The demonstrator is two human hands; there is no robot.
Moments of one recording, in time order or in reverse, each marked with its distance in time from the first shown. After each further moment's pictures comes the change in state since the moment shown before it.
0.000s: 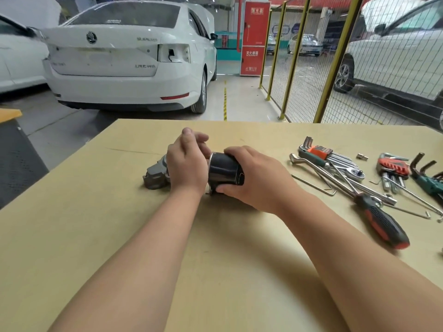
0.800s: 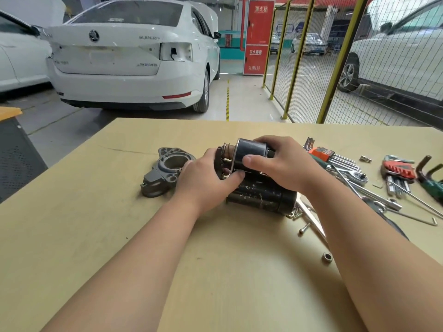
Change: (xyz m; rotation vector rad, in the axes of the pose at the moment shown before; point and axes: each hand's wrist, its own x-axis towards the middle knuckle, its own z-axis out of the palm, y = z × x) left_hand -0.018 -0.004 -0.003 0.708 -0.537 0.112; right_hand 0.012 0.048 -0.031 0.467 -0.071 0.258
